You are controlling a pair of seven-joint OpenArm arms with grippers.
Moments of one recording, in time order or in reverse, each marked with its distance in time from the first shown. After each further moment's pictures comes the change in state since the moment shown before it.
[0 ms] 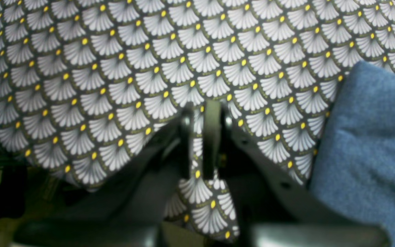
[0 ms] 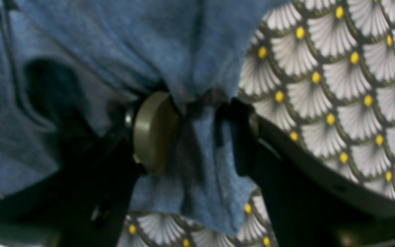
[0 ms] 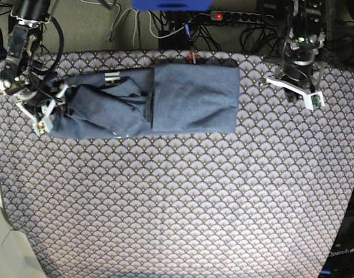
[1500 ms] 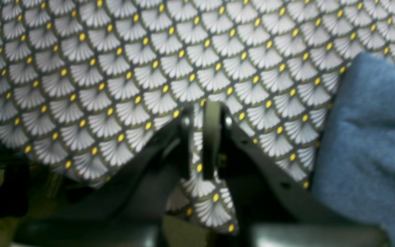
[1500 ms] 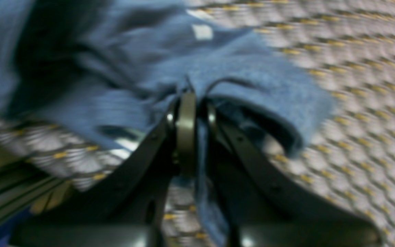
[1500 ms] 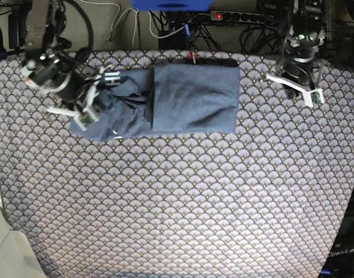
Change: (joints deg) left arm 1.1 0.1 -1.1 0.0 0.2 -0.2 0.3; right arm -8.1 -5.1 -13.1 28.0 -0.7 1.6 -8.1
